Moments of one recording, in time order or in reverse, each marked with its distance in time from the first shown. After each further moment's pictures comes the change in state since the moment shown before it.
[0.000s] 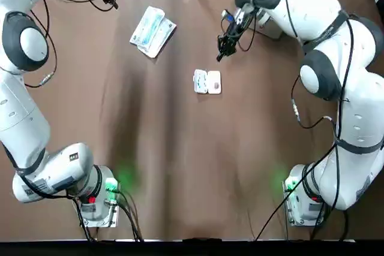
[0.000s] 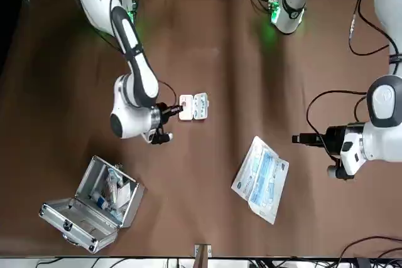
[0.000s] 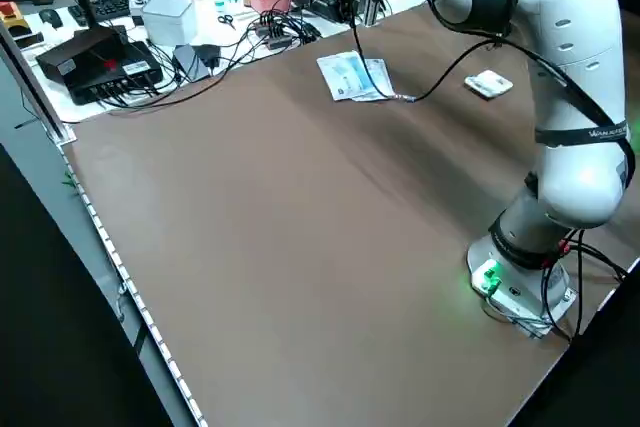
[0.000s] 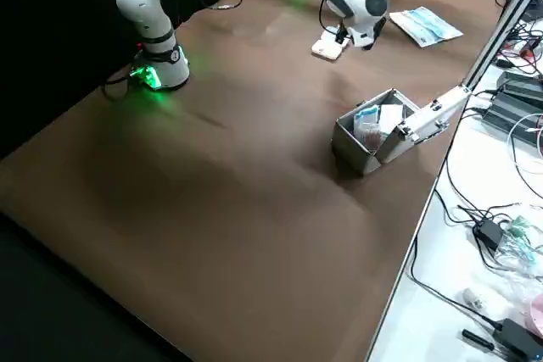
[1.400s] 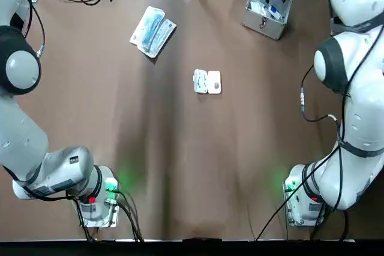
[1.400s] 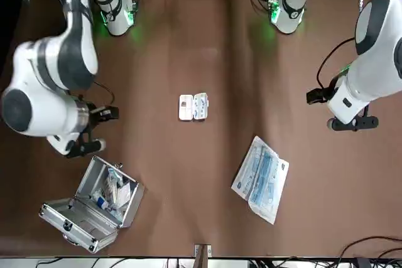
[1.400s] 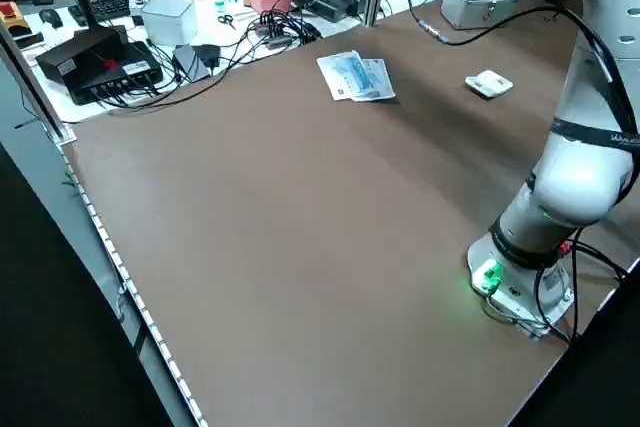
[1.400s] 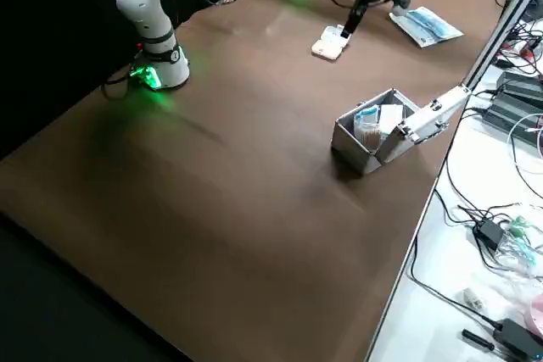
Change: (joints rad) left arm -0.071 -0.293 -0.060 -0.076 0.446 -0.241 -0.246; right arm -0.001 -0.074 -0.330 0.405 -0.501 -0.397 0.014
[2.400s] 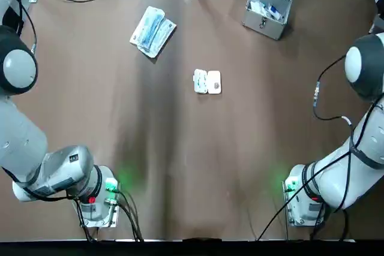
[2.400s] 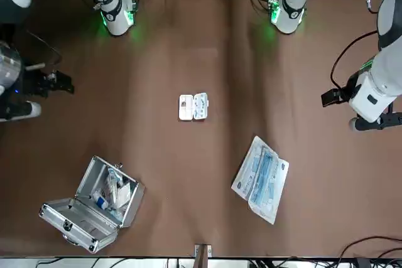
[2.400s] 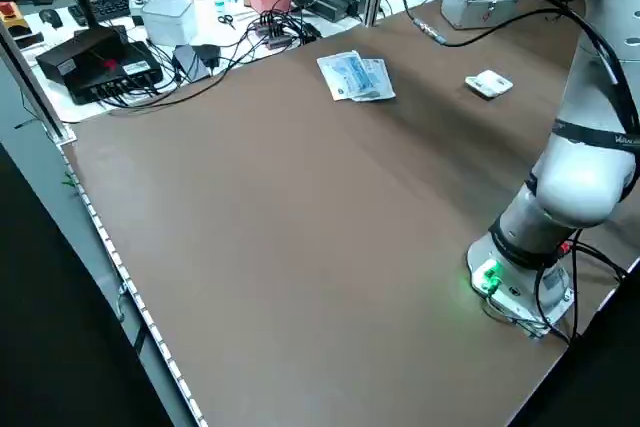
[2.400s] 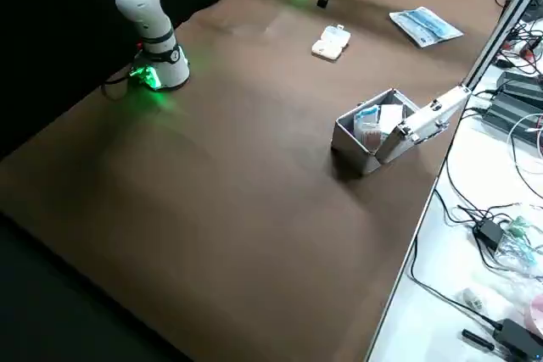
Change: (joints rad) left arm 0.041 -0.018 0.029 0.038 0.000 0.014 0.005; right arm -0.042 -0.237 -0.069 0.001 -0.146 -0.112 0.000
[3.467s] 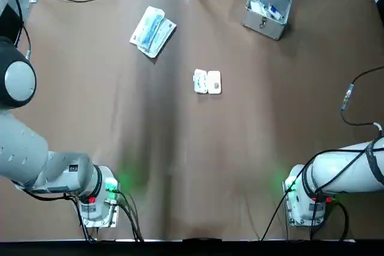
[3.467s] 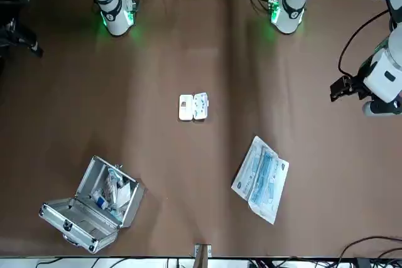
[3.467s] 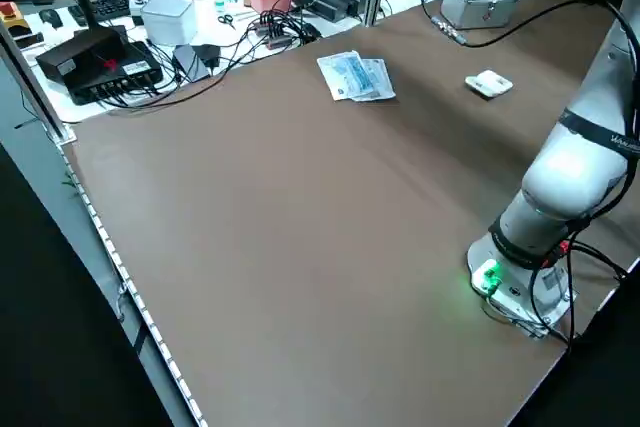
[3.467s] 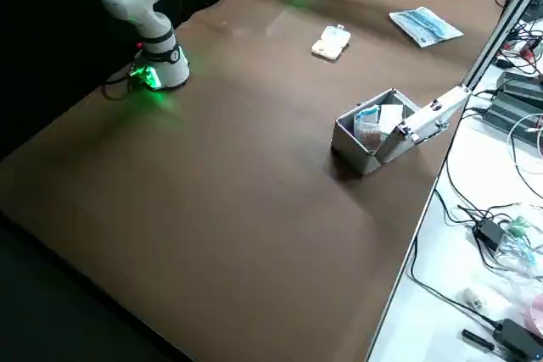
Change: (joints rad) left arm -0.266 -0.140 0.361 -0.105 -0.122 0.124 0.153; right arm -0.538 -0.351 0.581 -0.236 -0.170 0.103 0.005
